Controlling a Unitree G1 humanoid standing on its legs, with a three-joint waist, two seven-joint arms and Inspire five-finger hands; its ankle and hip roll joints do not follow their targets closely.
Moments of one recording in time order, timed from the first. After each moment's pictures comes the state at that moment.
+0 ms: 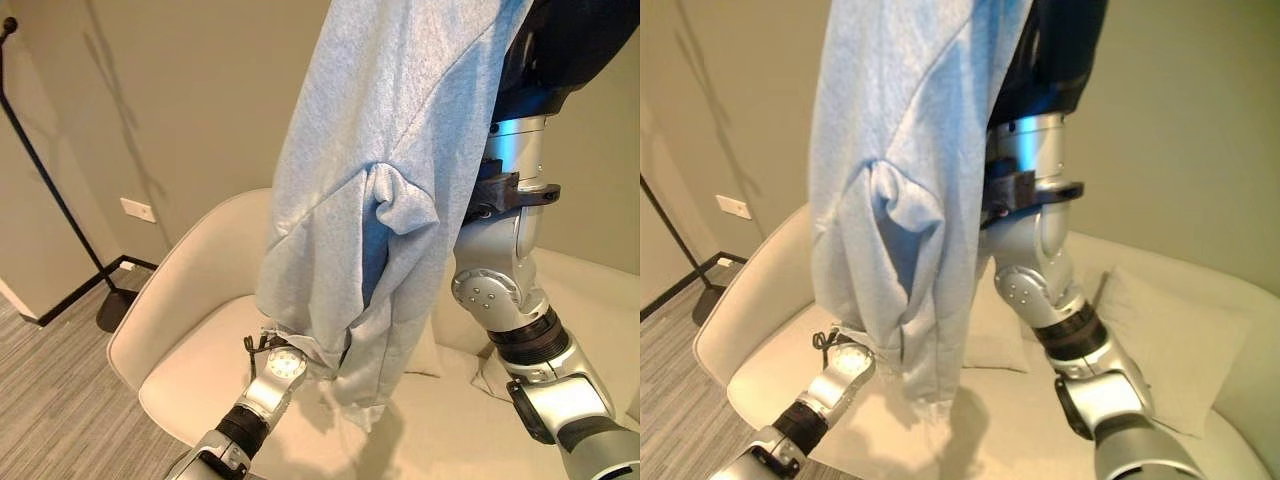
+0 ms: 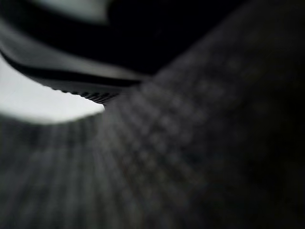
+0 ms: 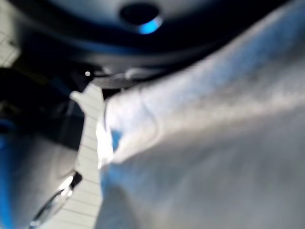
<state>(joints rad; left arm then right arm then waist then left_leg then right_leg) -0.35 0.09 -0.50 0.41 -0.30 -0.23 0.45 -0.86 -0.46 0.36 -0.21 0.96 -0.49 -0.25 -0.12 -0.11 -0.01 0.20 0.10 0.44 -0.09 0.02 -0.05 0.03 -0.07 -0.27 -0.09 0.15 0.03</state>
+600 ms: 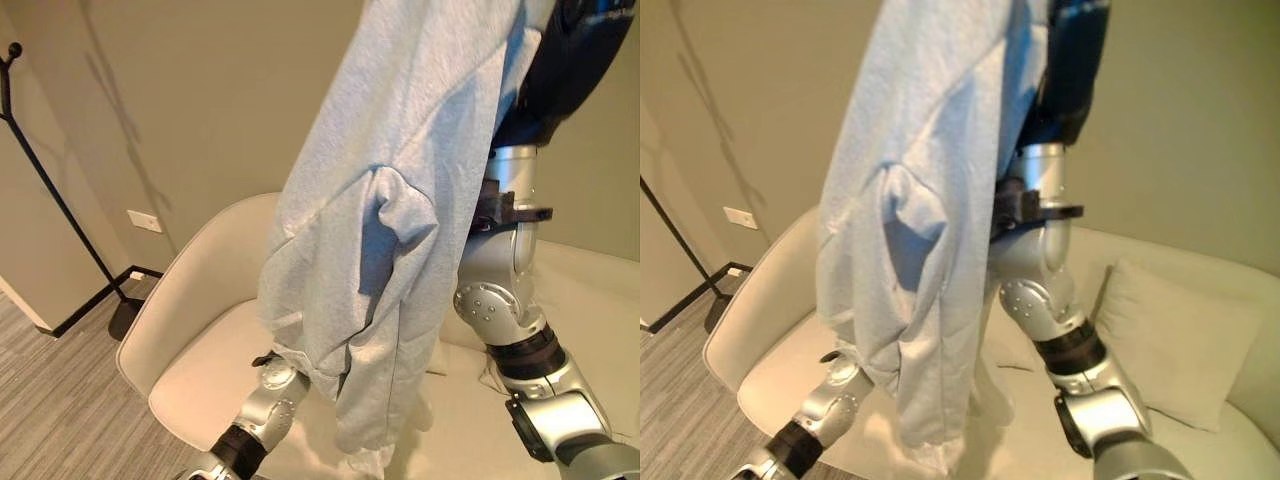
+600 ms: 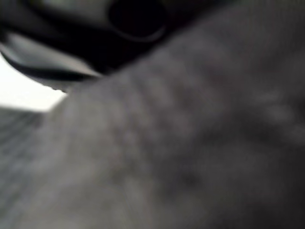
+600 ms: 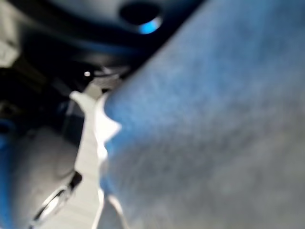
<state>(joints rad) -0.20 0.15 -0.45 0.29 -0.72 -0.21 0.21 -0.67 -0.46 0.28 -0.21 0.97 -0.46 -0.26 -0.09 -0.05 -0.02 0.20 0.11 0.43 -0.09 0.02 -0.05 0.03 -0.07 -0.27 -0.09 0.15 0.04</state>
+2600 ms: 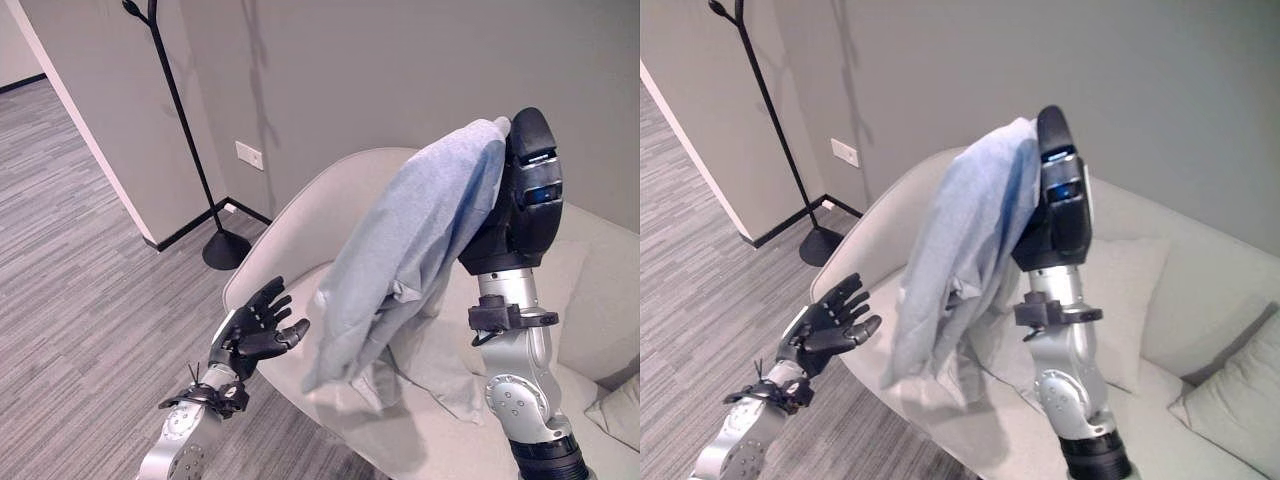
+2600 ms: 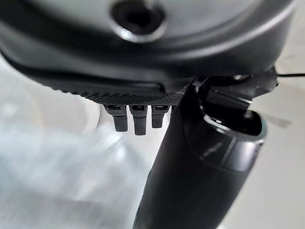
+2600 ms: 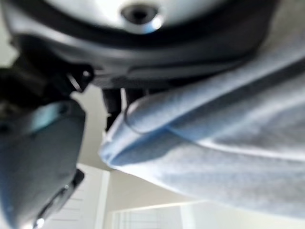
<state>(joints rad) 0.14 0.42 -0.26 0.00 -0.76 -0.08 -0.12 -0.18 -0.38 0.12 -0.39 0.90 -0.26 -0.03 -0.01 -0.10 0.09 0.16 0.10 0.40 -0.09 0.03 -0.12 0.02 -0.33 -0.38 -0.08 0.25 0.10</state>
